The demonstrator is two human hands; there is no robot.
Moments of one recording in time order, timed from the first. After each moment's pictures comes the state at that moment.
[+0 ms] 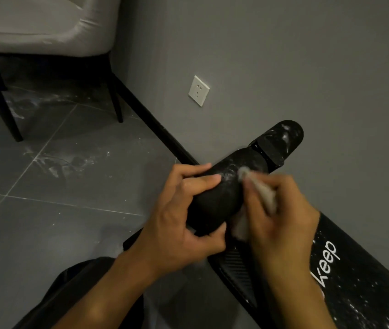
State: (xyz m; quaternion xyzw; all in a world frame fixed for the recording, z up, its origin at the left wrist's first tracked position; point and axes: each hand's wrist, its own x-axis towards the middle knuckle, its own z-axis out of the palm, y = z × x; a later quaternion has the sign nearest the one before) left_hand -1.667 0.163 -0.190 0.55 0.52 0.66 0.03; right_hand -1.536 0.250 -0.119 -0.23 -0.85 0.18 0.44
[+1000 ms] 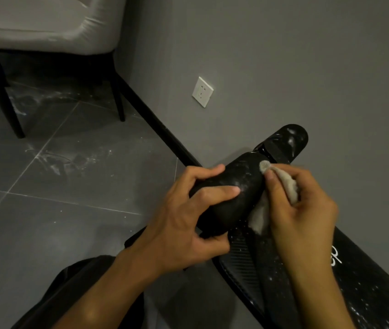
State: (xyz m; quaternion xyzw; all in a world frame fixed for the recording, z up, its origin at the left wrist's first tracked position) left_hand -1.676 0.161 -0.186 0.60 0.53 0.60 0.00; right_hand -1.539 0.252 -0.104 -0.33 -0.80 0.26 0.42
